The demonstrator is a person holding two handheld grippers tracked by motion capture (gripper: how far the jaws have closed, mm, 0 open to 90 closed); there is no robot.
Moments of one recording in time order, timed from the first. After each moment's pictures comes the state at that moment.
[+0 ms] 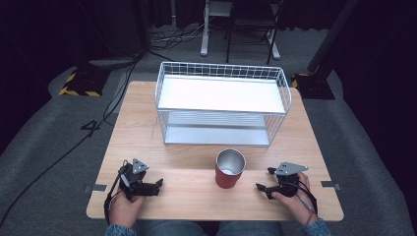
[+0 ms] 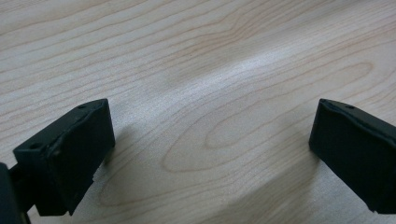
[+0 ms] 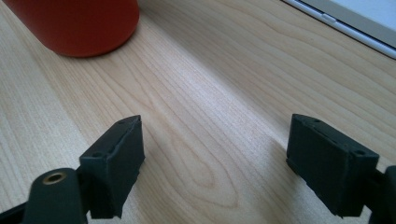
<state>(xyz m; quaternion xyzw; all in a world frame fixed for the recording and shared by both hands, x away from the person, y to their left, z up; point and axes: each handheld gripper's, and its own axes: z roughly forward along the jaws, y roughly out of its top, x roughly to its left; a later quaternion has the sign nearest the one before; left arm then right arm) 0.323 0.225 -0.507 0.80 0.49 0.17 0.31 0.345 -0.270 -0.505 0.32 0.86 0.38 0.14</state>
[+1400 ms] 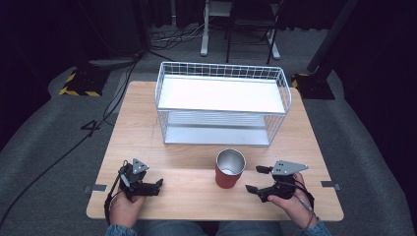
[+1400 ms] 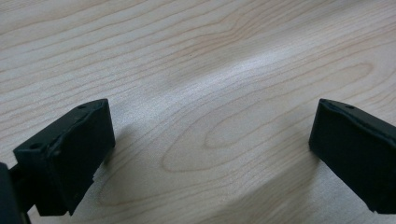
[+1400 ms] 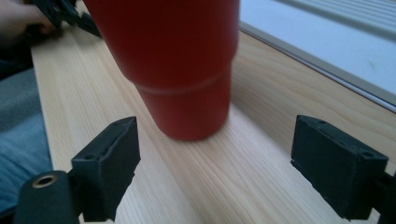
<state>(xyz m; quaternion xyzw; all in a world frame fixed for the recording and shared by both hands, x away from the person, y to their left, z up) 0.322 0.224 -0.507 0.79 0.49 0.18 0.31 0.329 -0.236 -0.466 0.27 0.83 0.48 0.09</state>
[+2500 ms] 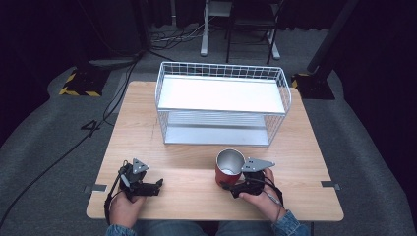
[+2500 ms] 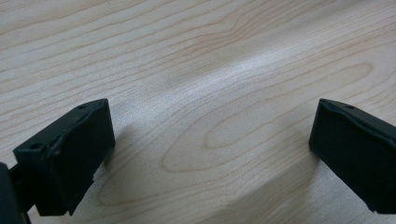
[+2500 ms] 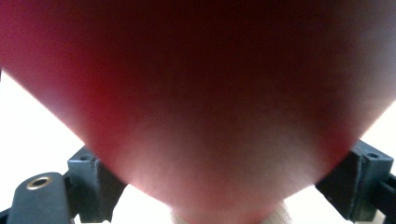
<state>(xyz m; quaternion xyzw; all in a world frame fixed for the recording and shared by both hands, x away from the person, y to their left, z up) 0.322 0.224 -0.507 0.79 0.49 0.18 0.31 0.349 -0.164 -0.497 0.27 0.83 0.48 0.09</state>
